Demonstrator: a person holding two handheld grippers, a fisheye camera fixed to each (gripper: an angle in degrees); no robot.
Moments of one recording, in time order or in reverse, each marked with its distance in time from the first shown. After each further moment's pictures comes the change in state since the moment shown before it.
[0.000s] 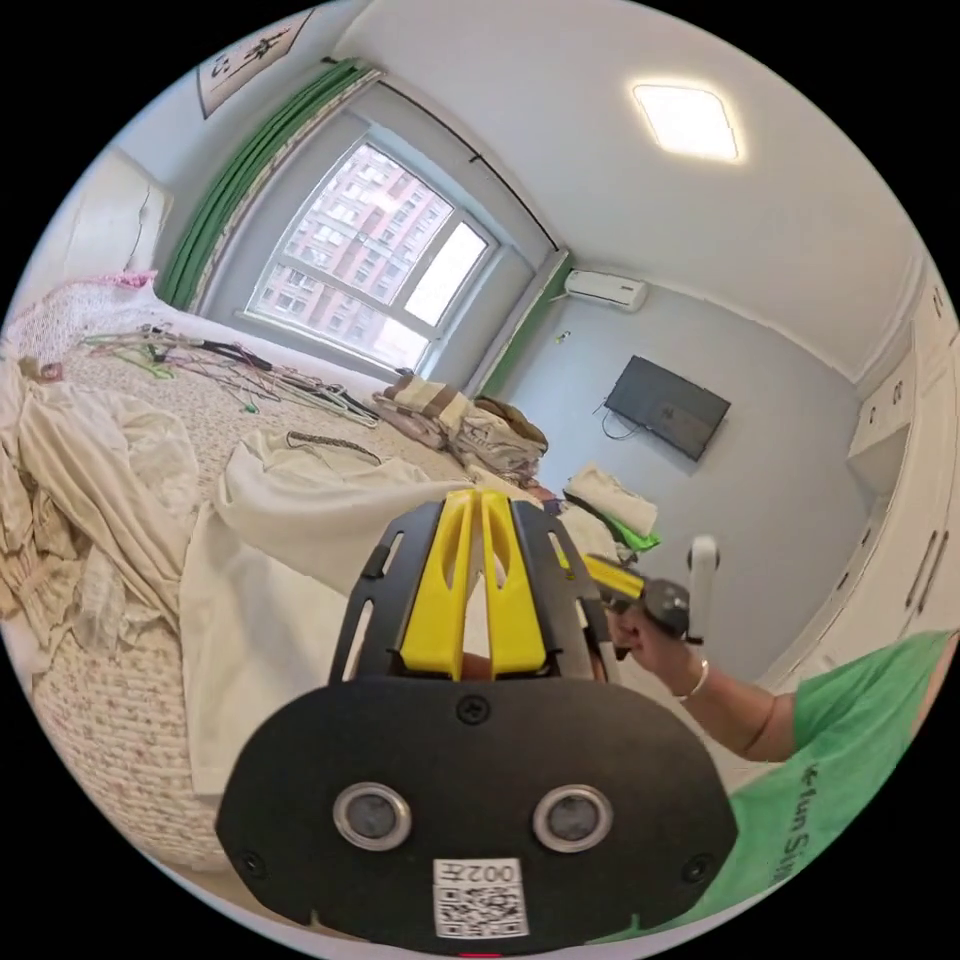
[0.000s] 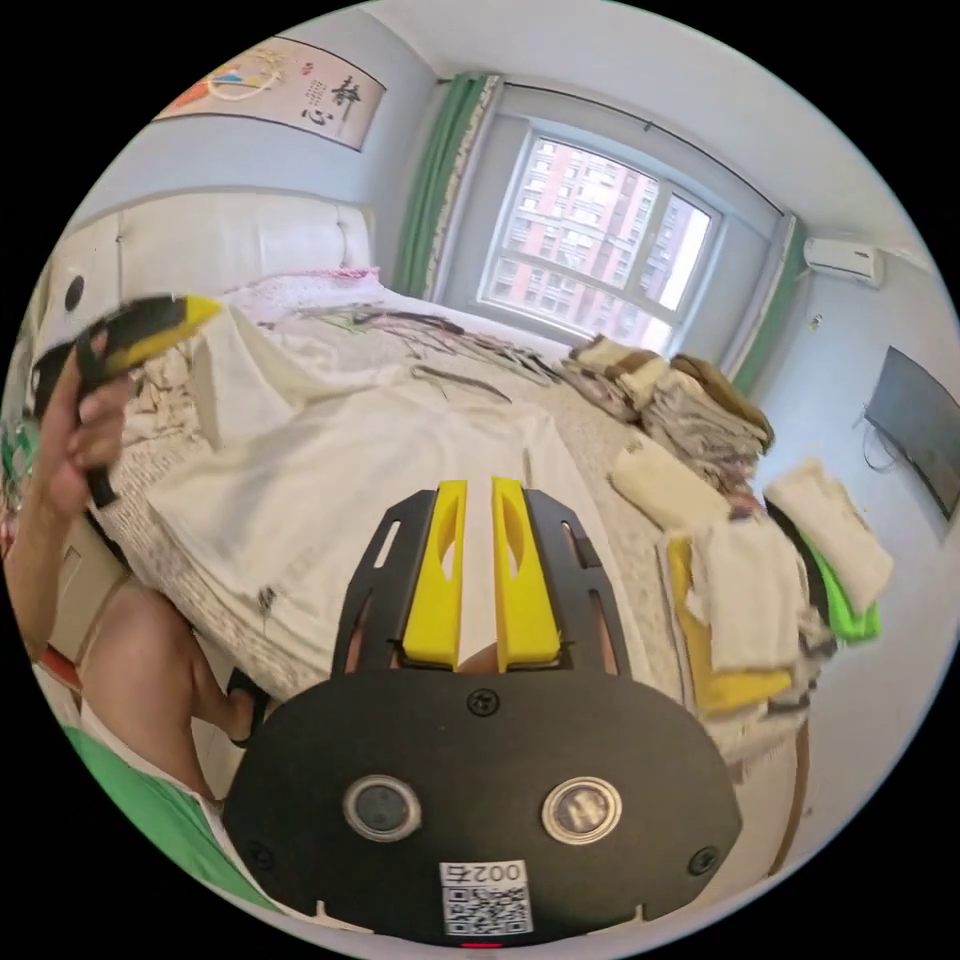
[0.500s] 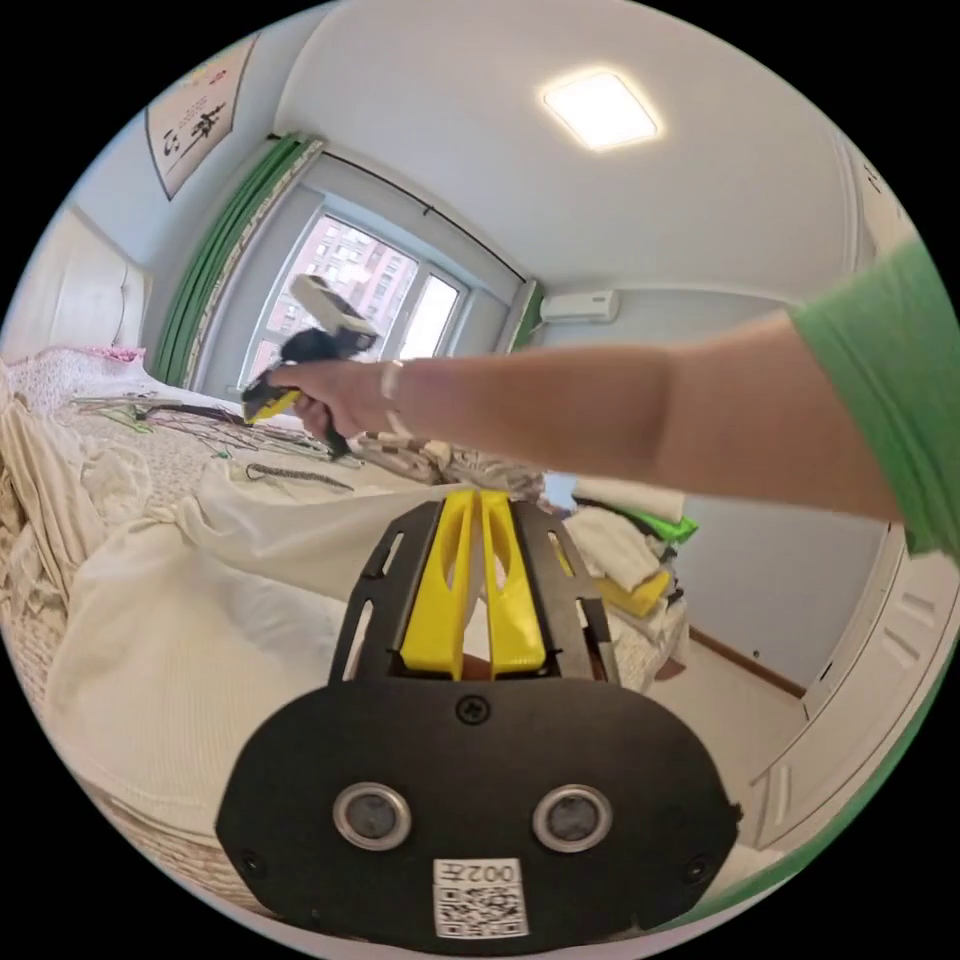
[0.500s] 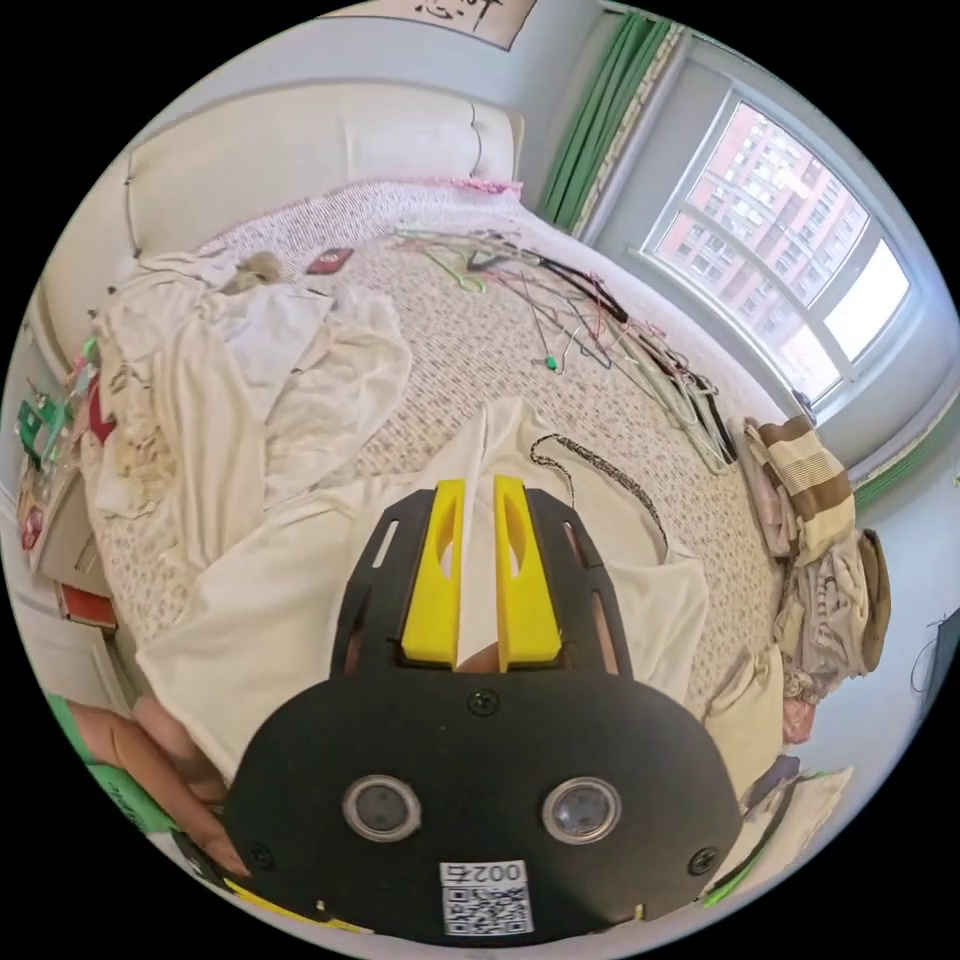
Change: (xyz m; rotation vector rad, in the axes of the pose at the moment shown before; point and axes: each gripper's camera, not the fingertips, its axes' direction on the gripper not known) left arm 0.020 0.136 0.140 0.100 -0.014 0.186; right arm -0.069 -0.321 0.252 -0.351 -0.185 -0.234
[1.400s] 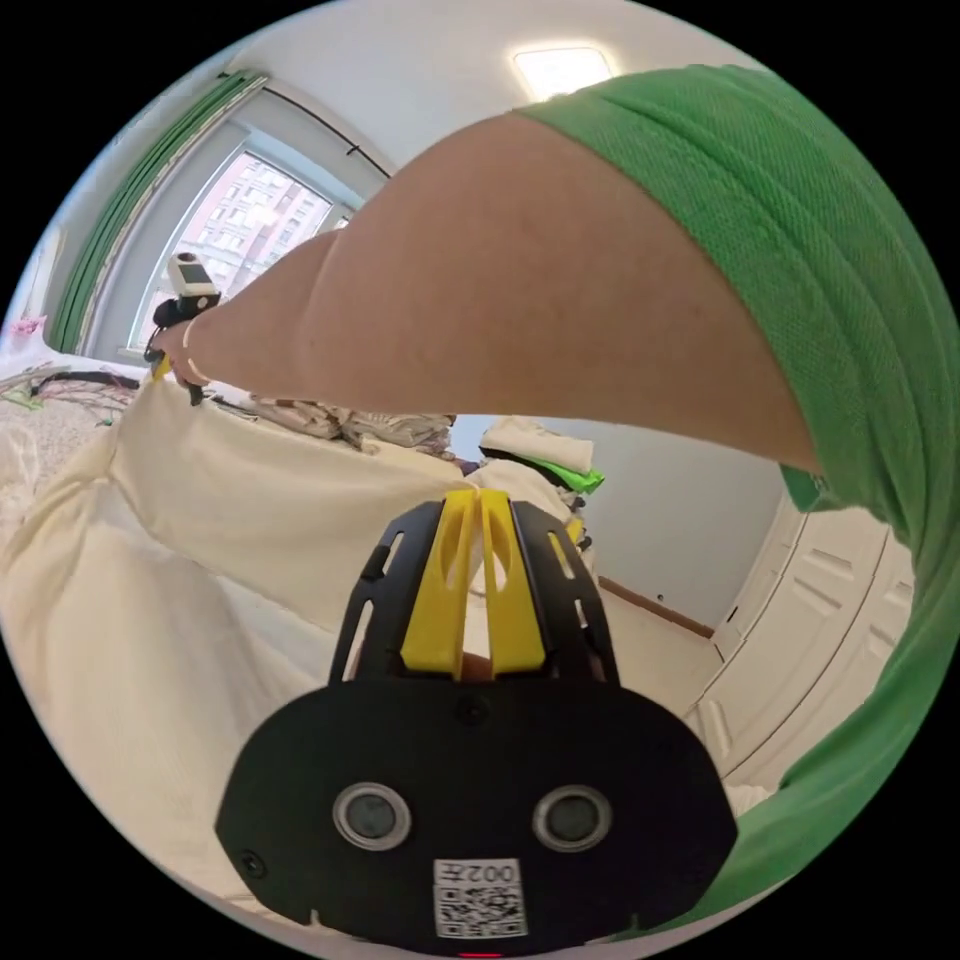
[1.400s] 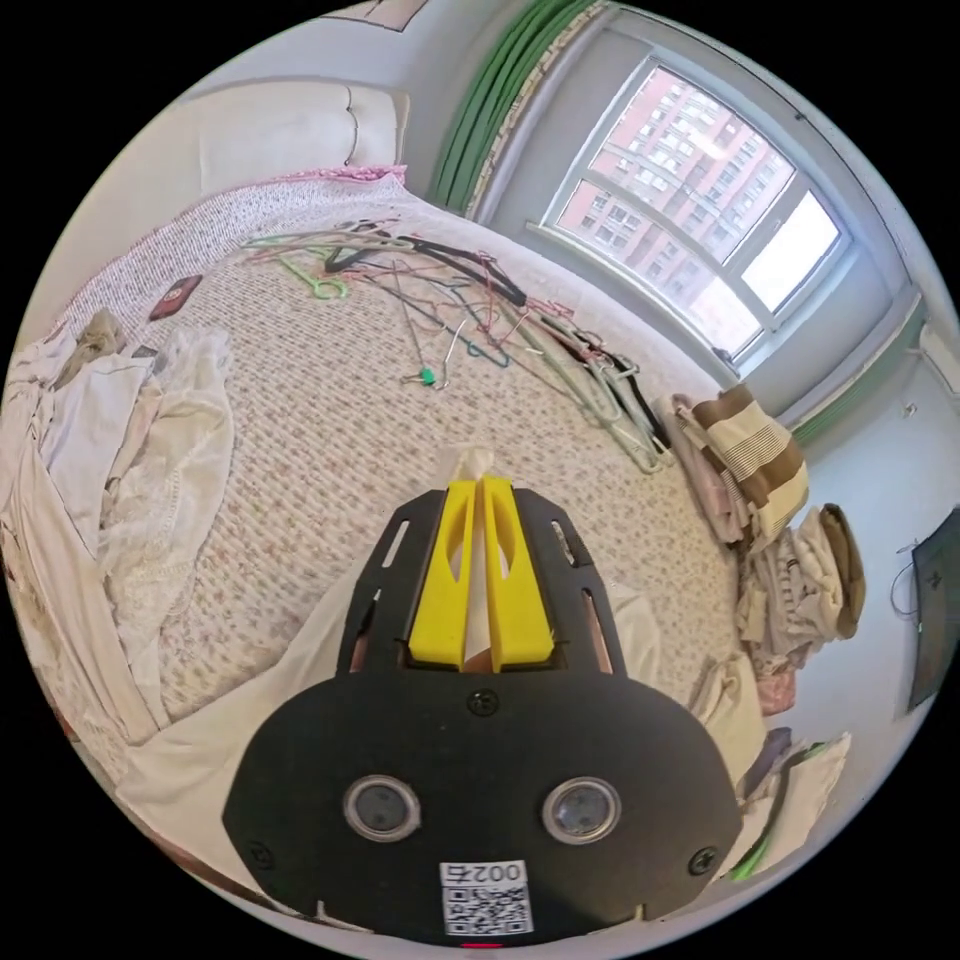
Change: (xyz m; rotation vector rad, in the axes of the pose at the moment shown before) left arm -0.079 0.051 0.096 -0.080 0.356 0.045; right arm 0.102 -0.114 -0.021 0.024 0.259 0.127
